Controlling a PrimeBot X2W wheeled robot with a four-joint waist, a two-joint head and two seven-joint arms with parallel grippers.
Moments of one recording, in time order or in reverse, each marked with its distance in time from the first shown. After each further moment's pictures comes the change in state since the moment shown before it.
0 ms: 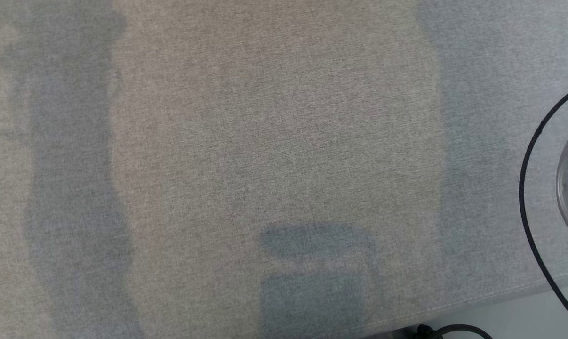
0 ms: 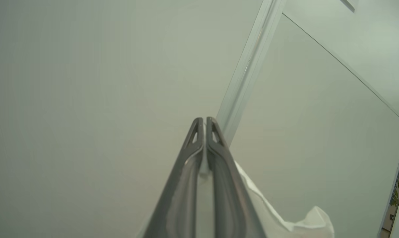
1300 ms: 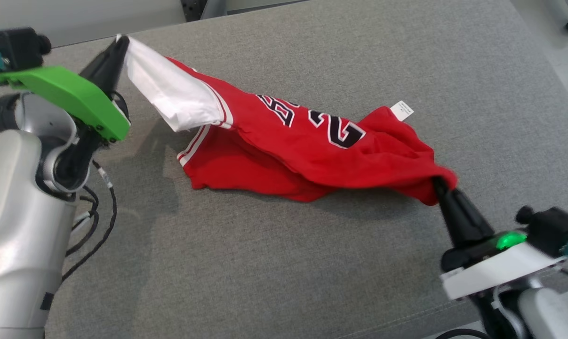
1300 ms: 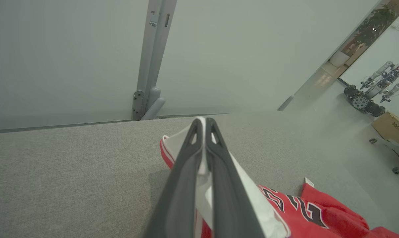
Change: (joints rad) left arm 0.929 0.112 -0.168 -0.309 -0.098 -0.042 0.457; right arm 1.495 -0.088 0.292 -0.740 0.350 0.000 0.074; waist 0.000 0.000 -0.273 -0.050
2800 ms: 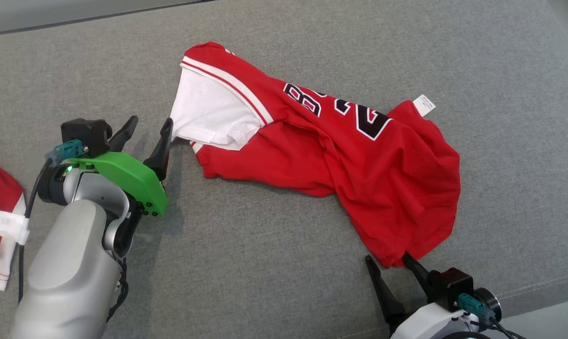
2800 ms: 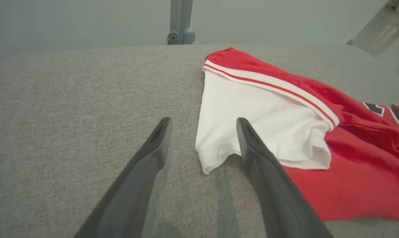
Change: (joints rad) left arm 0.171 -0.095 -0.001 0.142 0.297 -0.010 -0.217; right arm 0.049 0.143 0.041 0.373 -0.360 0.000 -0.060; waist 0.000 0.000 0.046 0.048
